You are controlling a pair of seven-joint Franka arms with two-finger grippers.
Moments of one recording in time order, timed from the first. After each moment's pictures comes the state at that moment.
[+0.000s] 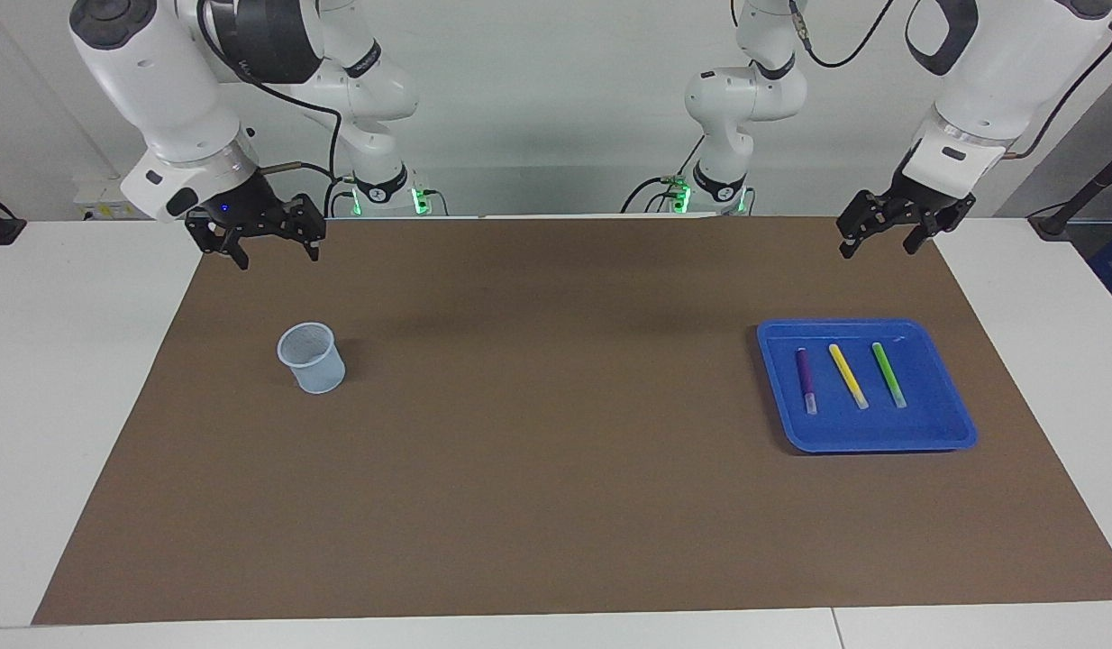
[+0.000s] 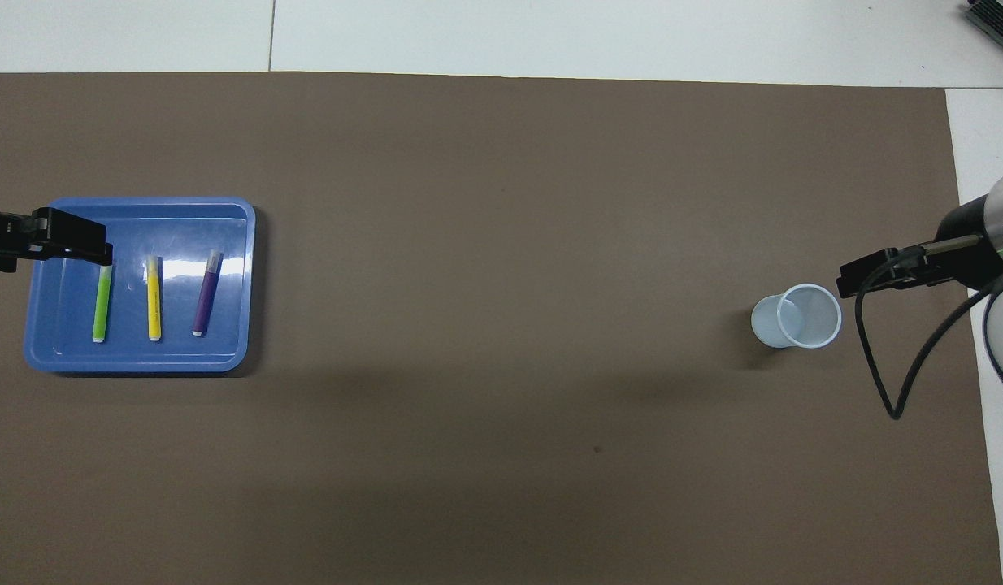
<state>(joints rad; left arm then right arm) -0.02 0.00 -0.03 -1.58 -0.01 1.58 -0.05 0.00 0.00 0.02 -1.63 0.01 1.56 -0.10</state>
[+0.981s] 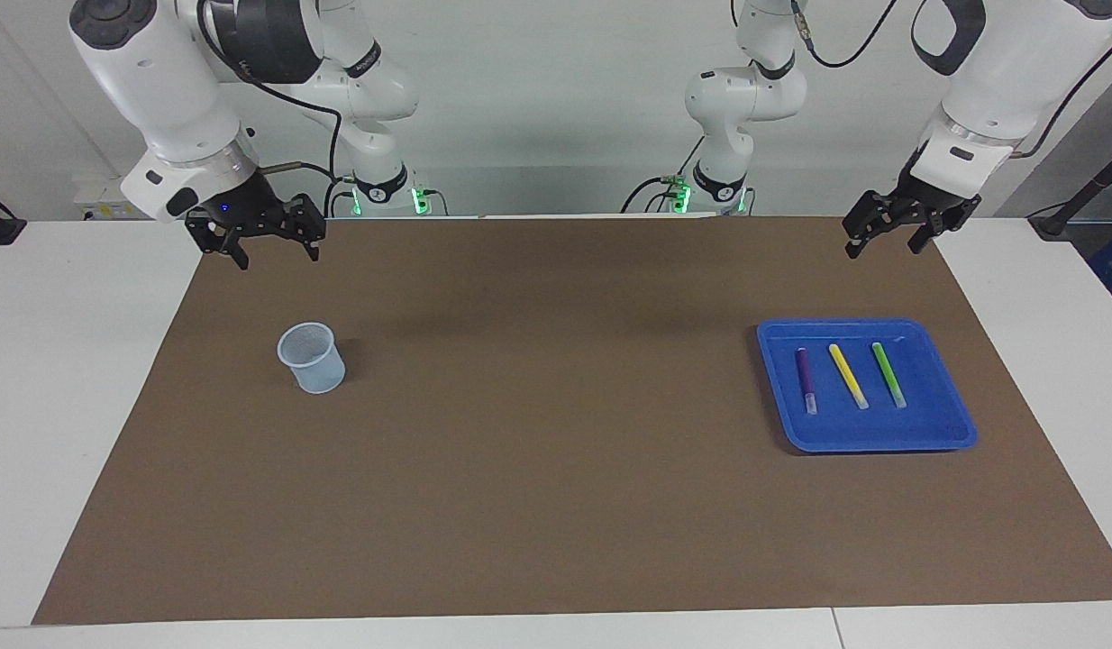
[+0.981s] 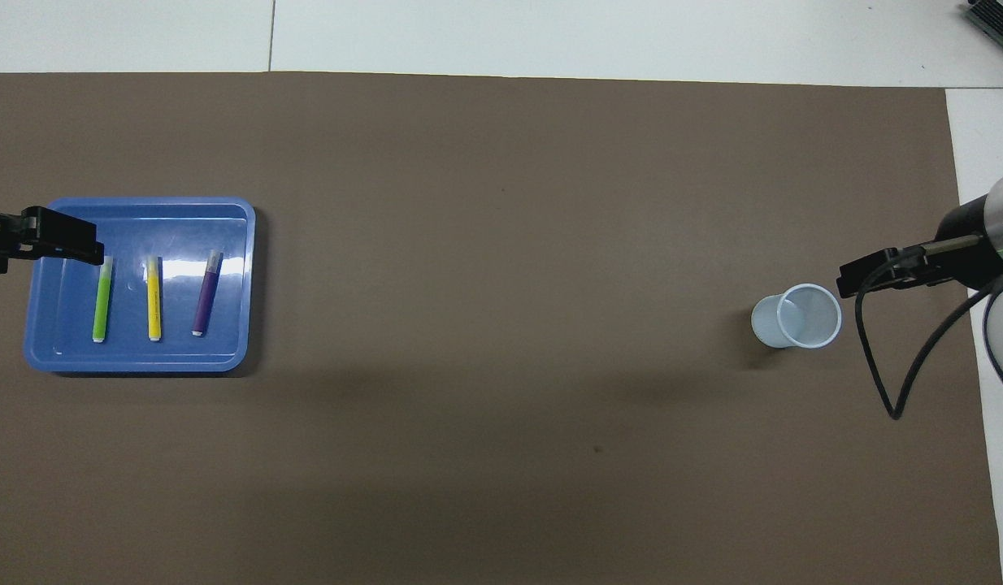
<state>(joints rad) -0.01 0.00 -0.03 -1.58 -0.01 1.58 -0.05 0.00 0.00 0.02 -1.63 0.01 1.56 -0.10</state>
